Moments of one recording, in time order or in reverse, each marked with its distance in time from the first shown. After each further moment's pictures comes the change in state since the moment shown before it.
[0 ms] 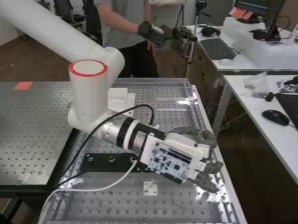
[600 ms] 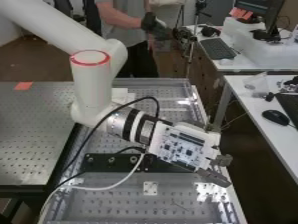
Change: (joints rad) arm 0.001 0.009 0.059 -0.019 -0.030 -0.138
